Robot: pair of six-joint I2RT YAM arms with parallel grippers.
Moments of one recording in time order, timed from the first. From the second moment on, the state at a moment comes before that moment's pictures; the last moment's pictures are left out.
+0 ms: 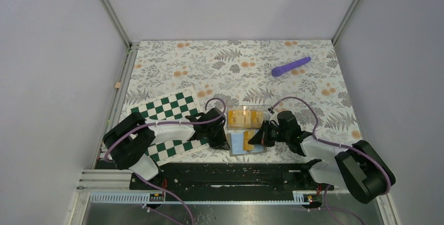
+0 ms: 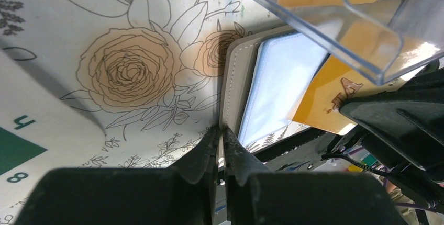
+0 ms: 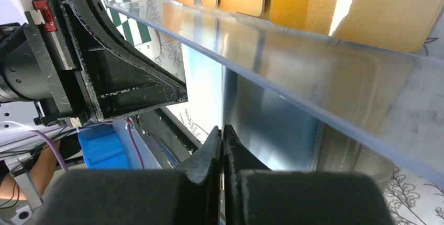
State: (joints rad) left arm -0.92 1.55 0.70 -0.21 0.22 -1.15; right arm 0.51 1.18 0.23 0.22 -0.54 0.84
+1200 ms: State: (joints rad) left arm -0.97 1.65 0.83 -0.31 0.21 -1.07; right arm 0.50 1.13 0.24 0.06 -0.55 0.93
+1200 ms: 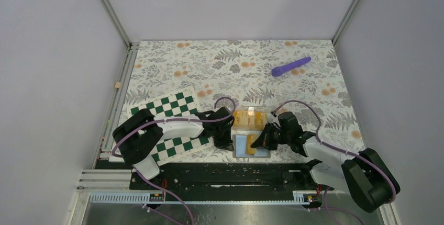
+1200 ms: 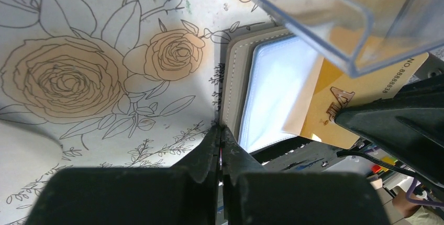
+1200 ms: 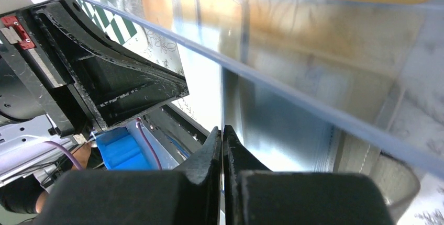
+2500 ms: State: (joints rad) left arm -1.01 1.72 0.94 -0.38 0.20 -1.02; right arm 0.50 1.18 0.37 -0.29 -0.59 0.76
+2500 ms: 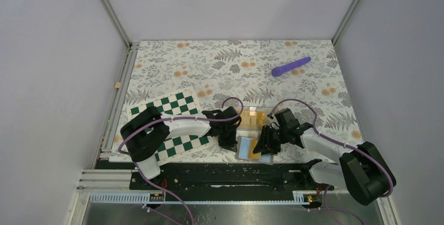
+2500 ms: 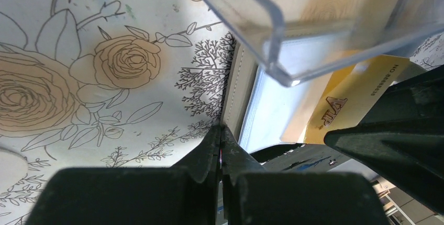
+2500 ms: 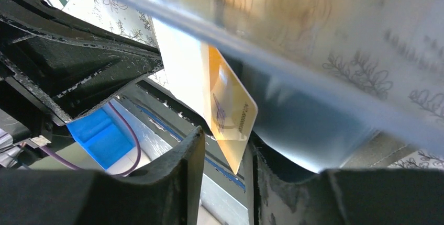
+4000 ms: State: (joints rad) left arm -1.04 1.69 1.02 -0.49 0.10 -1.01; right arm 0.63 1.26 0.53 -0.36 -0.51 0.69
